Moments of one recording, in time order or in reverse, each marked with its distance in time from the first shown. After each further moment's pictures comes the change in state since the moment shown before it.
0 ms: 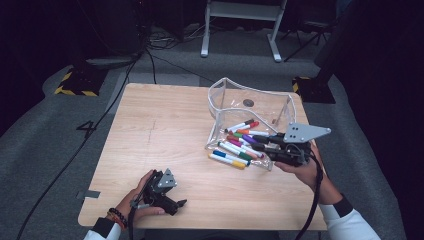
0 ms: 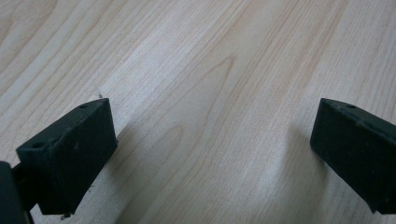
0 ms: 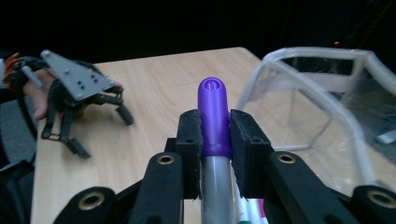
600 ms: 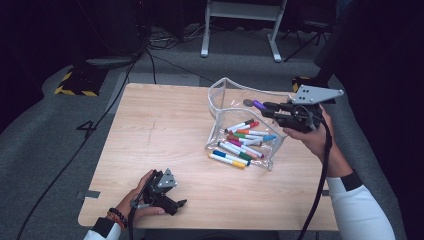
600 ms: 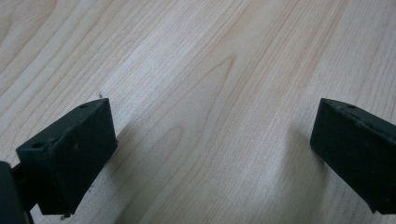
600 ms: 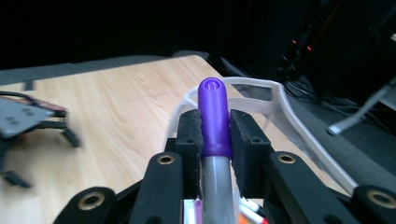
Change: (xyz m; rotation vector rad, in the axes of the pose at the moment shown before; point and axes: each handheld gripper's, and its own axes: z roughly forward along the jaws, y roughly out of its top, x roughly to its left) left arm 0.000 0.000 0.000 0.001 0.000 0.001; right arm -0.057 0.053 -0.007 0.045 -0.121 0.012
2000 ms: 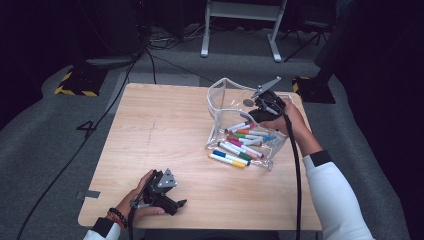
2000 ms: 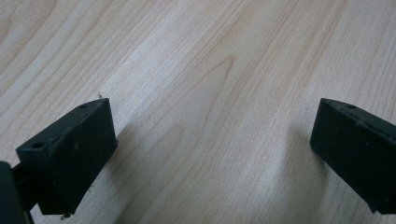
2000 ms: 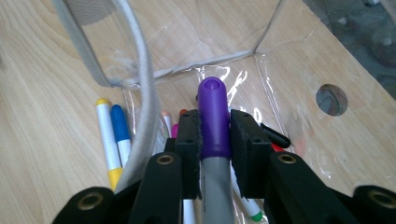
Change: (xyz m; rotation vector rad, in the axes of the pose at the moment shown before) left arm 0.000 0.000 0.000 0.000 -0.001 0.001; right arm -0.040 -0.031 0.113 0.526 0.043 0.075
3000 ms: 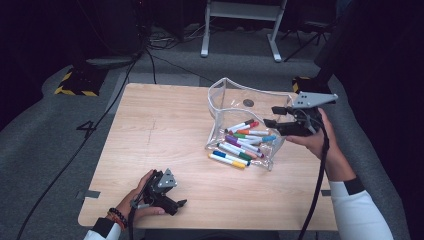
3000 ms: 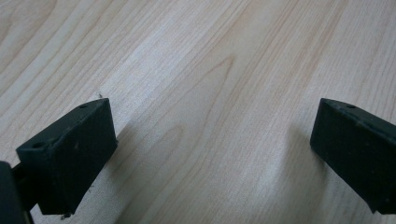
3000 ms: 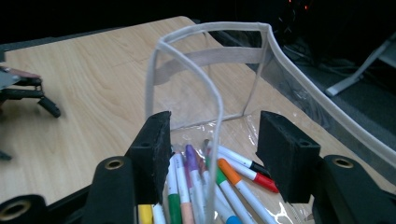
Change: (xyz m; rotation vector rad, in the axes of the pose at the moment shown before) left arm 0.000 0.000 0.000 0.000 0.000 0.001; right arm 0.036 -0.064 -0.093 -0.424 -0.054 -0.023
